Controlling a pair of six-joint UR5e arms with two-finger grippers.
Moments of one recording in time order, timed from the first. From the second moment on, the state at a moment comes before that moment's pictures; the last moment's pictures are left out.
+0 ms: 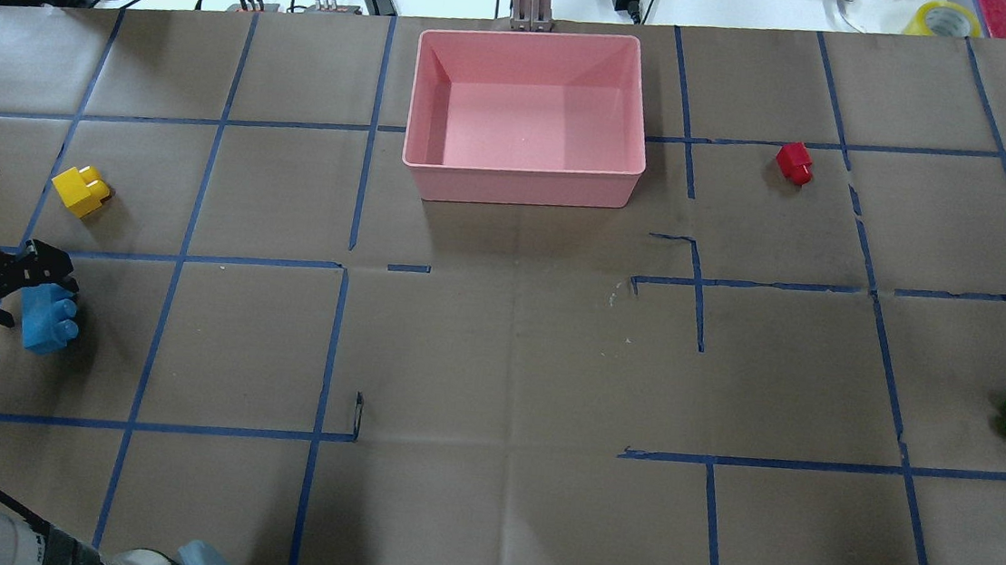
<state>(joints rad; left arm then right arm) -0.77 -1.91 -2.06 -0.73 1.50 0.19 0.67 -1.36 2.16 -2.45 -1.49 -0.69</state>
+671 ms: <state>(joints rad) -0.77 -1.93 -2.05 -0.74 1.50 0.20 0.66 -1.32 2.17 -2.47 -1.59 -0.69</state>
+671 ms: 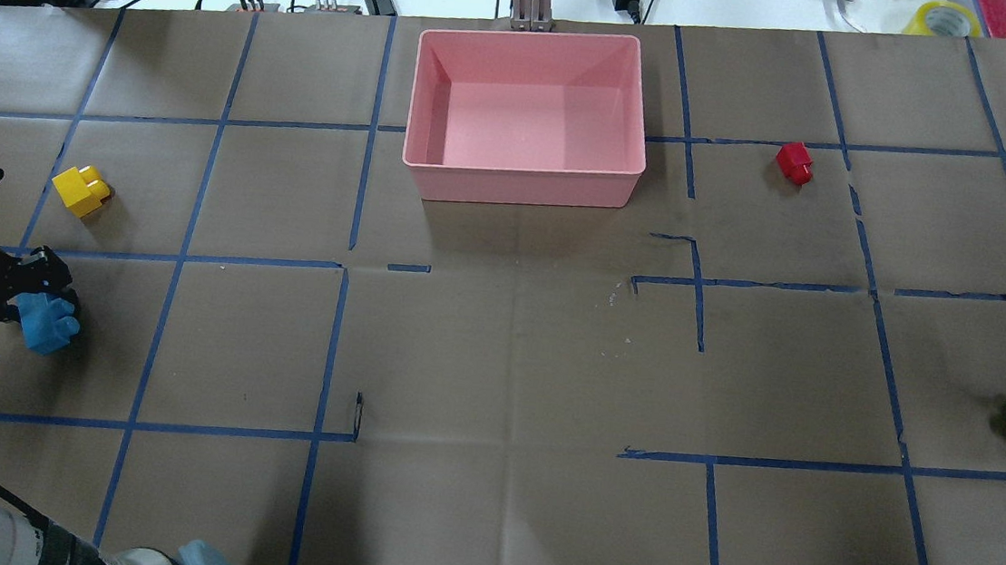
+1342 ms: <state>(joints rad) -0.81 -1.89 -1.79 -1.06 1.50 0.18 0.66 -1.32 2.20 -2.46 -1.59 -0.70</state>
